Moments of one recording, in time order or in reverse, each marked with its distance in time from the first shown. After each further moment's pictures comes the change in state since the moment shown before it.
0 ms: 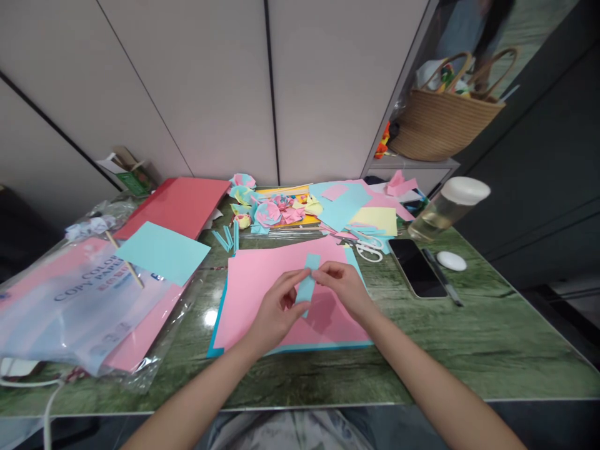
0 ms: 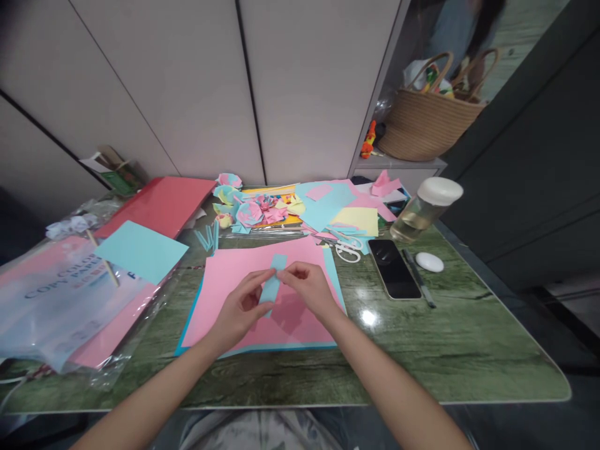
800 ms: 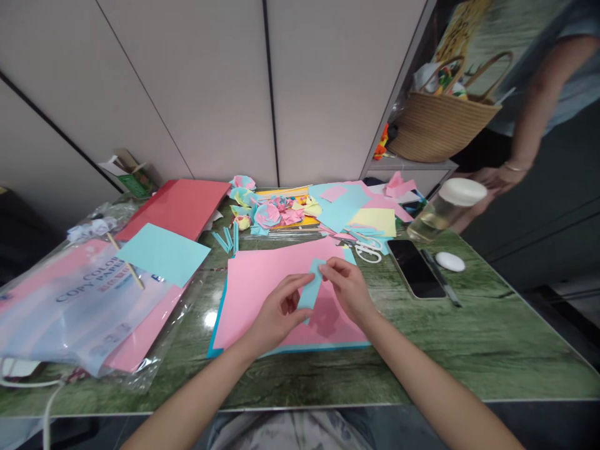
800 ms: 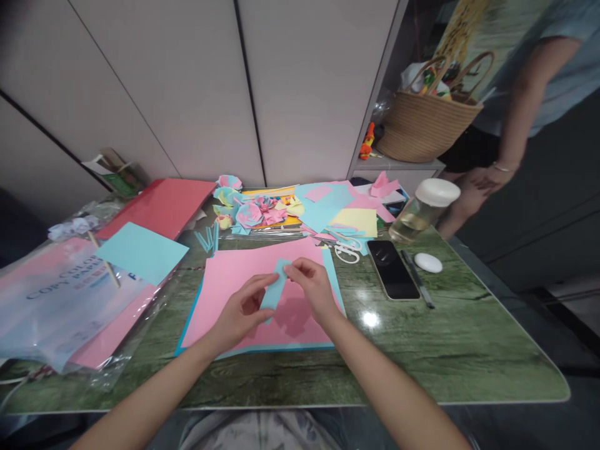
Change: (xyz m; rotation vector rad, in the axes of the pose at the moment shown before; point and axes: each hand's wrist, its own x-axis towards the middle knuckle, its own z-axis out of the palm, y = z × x) left_hand -0.001 0.000 0.001 -0.044 -0.101 -0.009; right_hand -0.001 0.000 -0.002 0.206 0.116 -0.091
